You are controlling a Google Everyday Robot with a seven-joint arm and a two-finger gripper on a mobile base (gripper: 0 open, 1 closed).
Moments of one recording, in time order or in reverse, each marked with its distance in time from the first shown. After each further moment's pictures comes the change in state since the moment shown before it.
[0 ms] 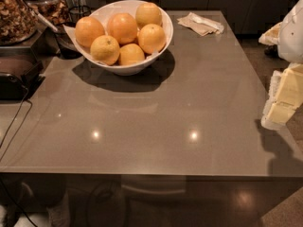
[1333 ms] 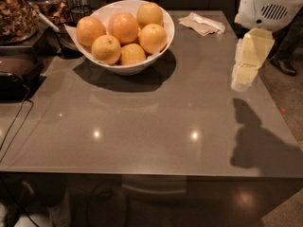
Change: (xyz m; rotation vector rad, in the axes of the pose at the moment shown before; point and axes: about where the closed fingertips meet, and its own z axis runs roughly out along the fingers) arm -0.044 -0.059 0.010 -0.024 0.090 0.006
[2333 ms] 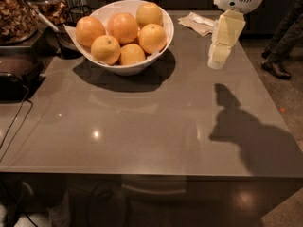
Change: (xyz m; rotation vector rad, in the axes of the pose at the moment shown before) arm -0.050 -0.052 0.005 0.064 -0.080 -0.049
